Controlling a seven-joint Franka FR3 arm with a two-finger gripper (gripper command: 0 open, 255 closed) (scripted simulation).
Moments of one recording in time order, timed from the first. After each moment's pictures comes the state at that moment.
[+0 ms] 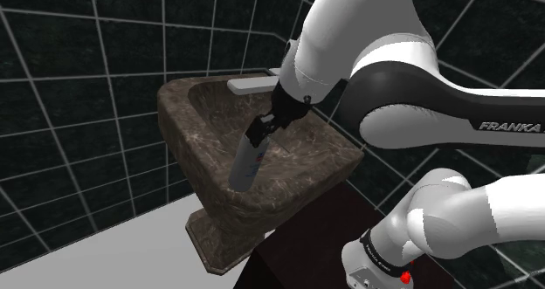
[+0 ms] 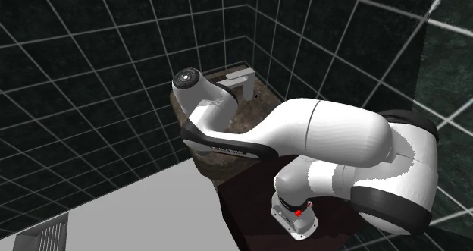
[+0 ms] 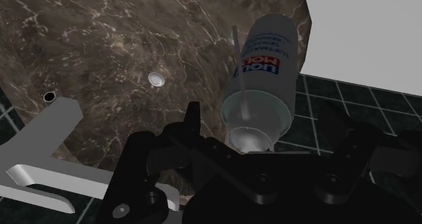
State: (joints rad) arm 0.06 -0.64 0.55 -2.48 0.06 2.08 0.43
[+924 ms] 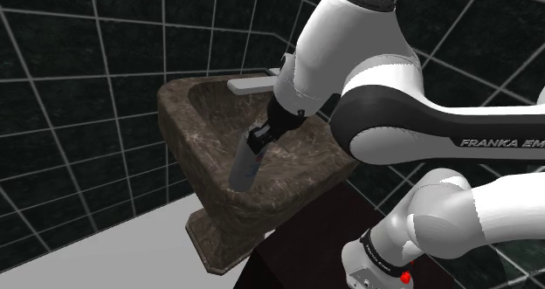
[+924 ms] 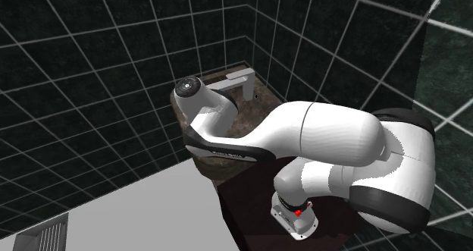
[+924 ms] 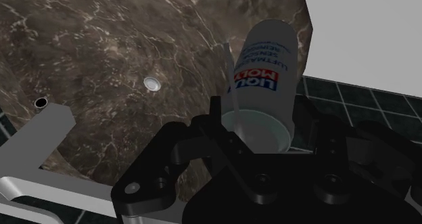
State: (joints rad) arm 0.06 -0.63 0.57 -2.53 0.06 2.15 0.45
